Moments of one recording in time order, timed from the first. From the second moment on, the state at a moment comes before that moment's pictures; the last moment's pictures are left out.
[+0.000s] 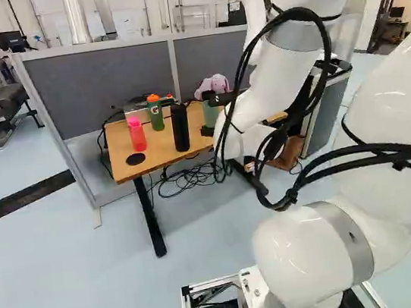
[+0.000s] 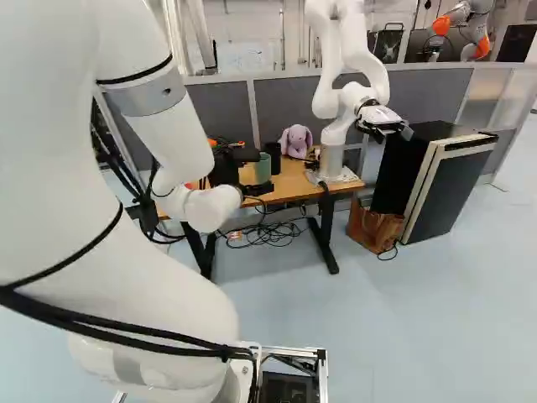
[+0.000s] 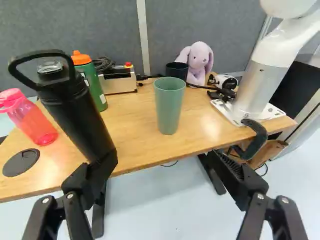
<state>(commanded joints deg) 1.0 5.7 -14.1 0.0 50.0 0.0</state>
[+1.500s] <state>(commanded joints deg) 0.0 16.0 -5.0 0.0 50.0 0.0</state>
